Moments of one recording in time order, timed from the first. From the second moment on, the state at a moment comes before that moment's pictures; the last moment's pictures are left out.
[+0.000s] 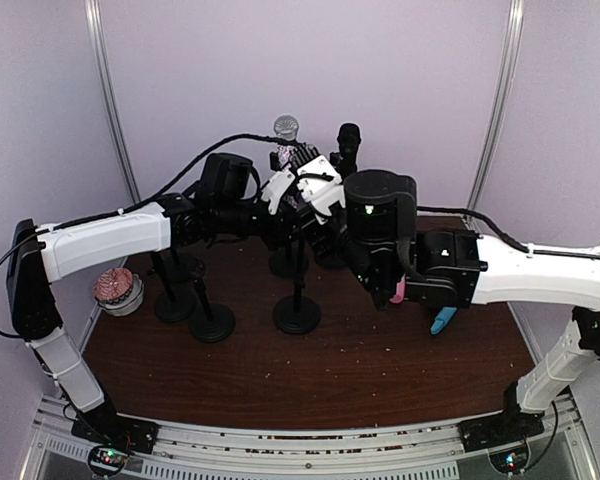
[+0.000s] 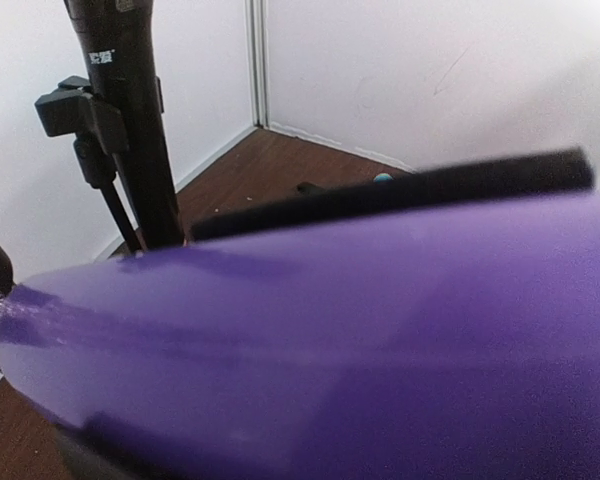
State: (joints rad) left arm -0.78 1.69 1.45 -0.15 0.29 0.10; right arm 1.26 1.55 1.45 -0.01 0.90 -0.28
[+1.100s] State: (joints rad) left arm -0.82 1.68 1.46 -0.13 0.43 0.05; right arm 1.51 1.40 1.40 -0.12 1.16 -0.32
